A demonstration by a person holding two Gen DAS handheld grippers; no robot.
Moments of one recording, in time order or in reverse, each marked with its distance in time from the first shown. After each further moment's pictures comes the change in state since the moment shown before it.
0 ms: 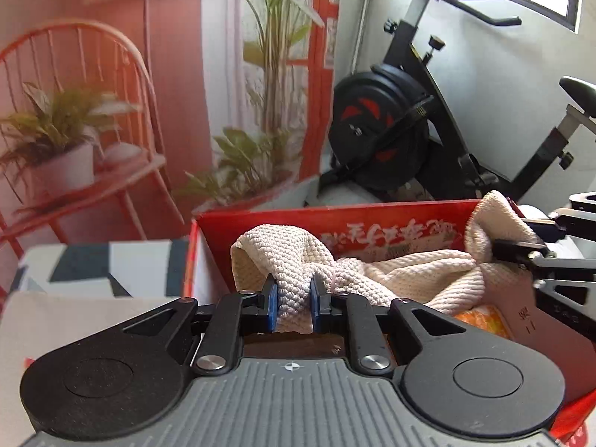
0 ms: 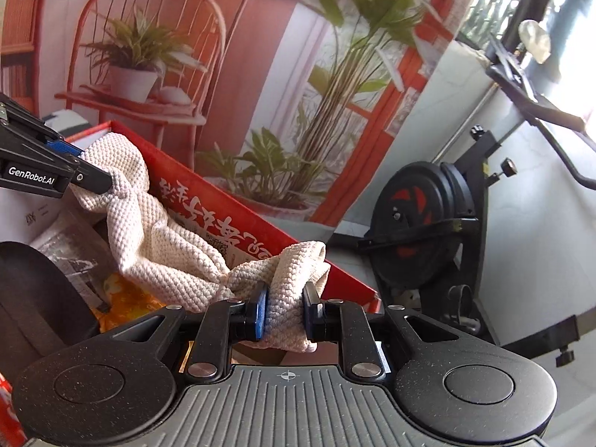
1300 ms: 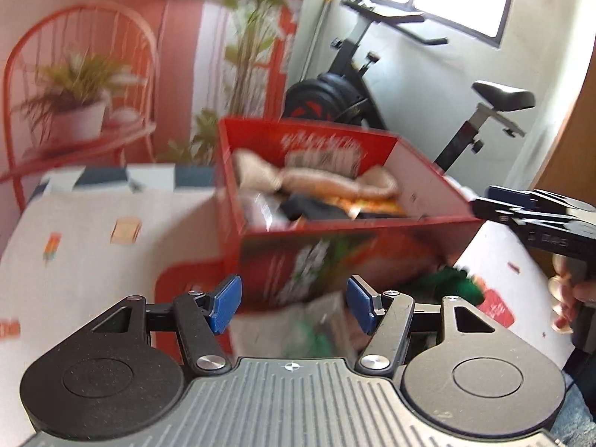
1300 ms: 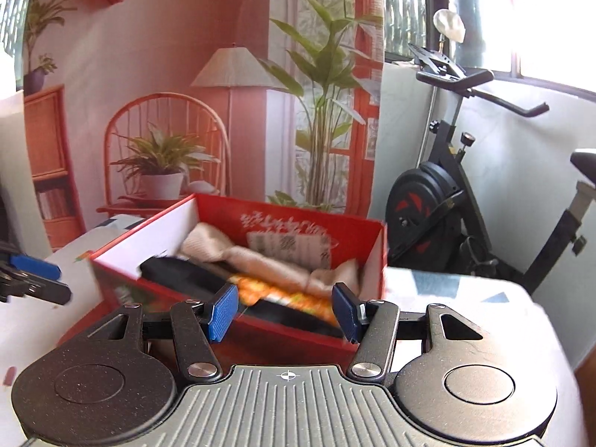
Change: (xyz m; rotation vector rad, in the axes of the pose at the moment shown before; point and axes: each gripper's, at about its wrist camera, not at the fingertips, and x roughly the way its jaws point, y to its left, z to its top) left arm -0.149 0.034 -0.161 -0.024 -0.070 -0.178; right arm -0.177 0.043 -0.128 0.363 -0.288 0.081
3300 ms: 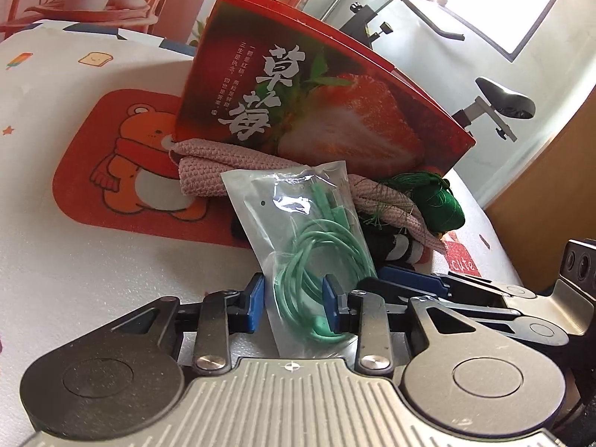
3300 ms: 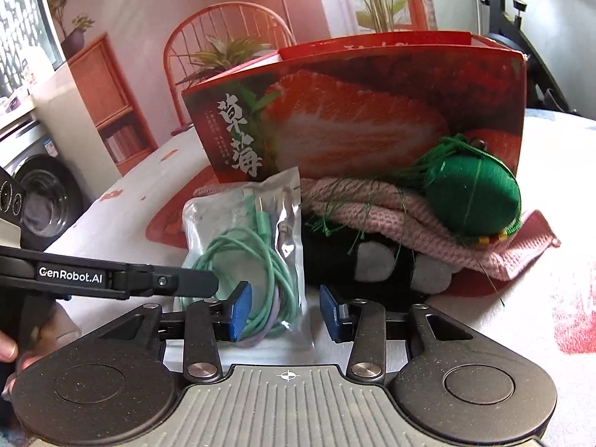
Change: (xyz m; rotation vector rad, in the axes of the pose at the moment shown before) left arm 0.034 -0.017 -0.119 -0.245 0.070 -0.144; right arm 0.010 0.063 -0.128 0.164 0.262 0.275
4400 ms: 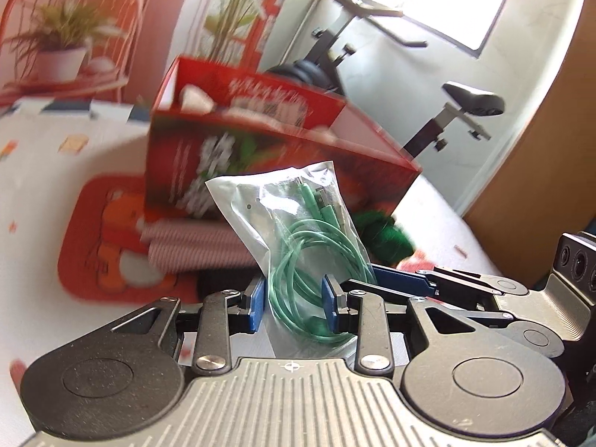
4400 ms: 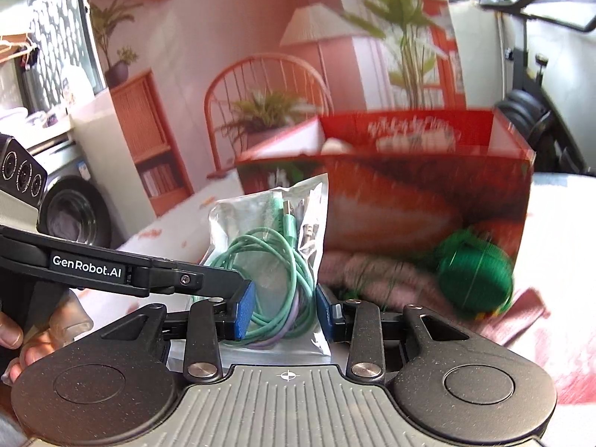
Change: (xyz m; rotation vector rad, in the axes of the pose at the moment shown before) left arm -0.038 -0.053 0.037 0.154 -0.088 0.002; right arm -0.053 0.012 0.023 -0.077 -0.175 0.073
